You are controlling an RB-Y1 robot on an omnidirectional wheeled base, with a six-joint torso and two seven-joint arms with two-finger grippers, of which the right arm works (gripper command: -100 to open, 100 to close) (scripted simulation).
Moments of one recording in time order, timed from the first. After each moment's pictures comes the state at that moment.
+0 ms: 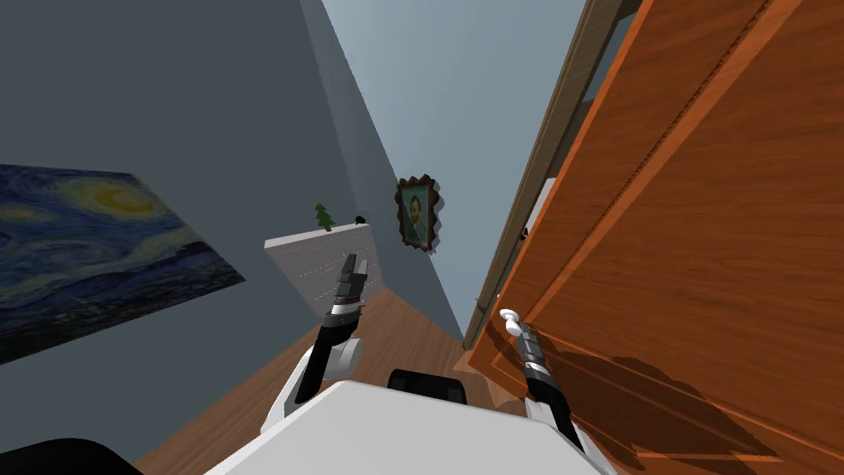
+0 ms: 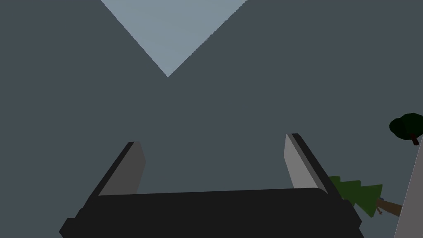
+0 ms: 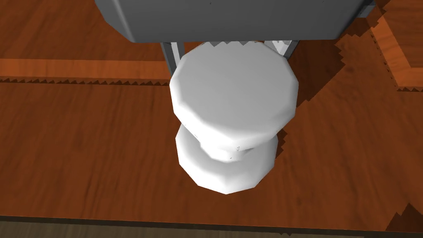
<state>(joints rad) -0.02 -0.23 -0.38 -0.62 0.01 -0.89 -0.13</state>
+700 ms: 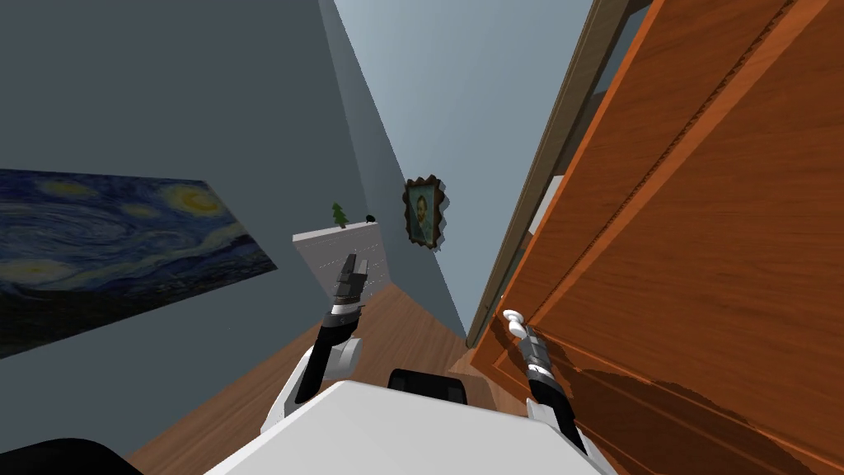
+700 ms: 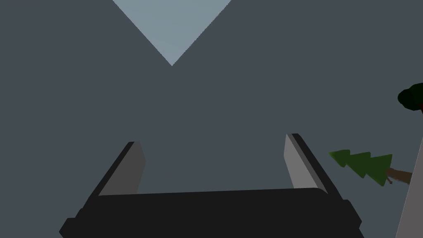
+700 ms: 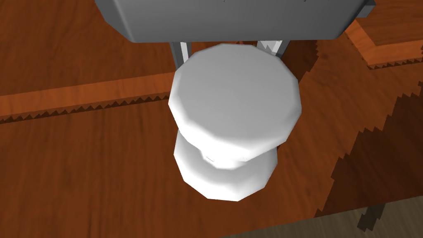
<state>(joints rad) -0.01 -0.23 -0.38 -0.62 -0.06 -0.88 -0.30</state>
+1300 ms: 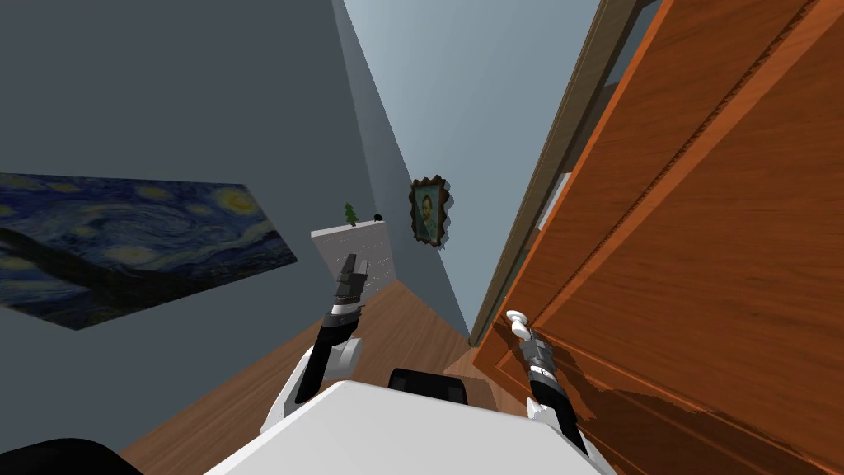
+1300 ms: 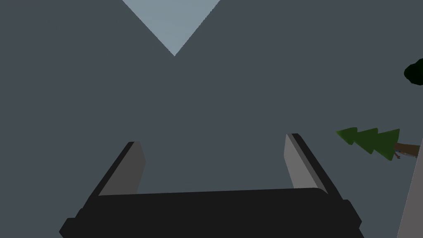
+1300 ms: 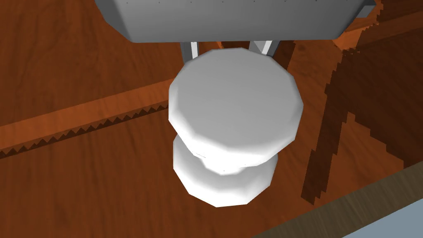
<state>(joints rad) -0.02 -0.24 -0.38 -0.59 -0.12 -0.88 -0.44</state>
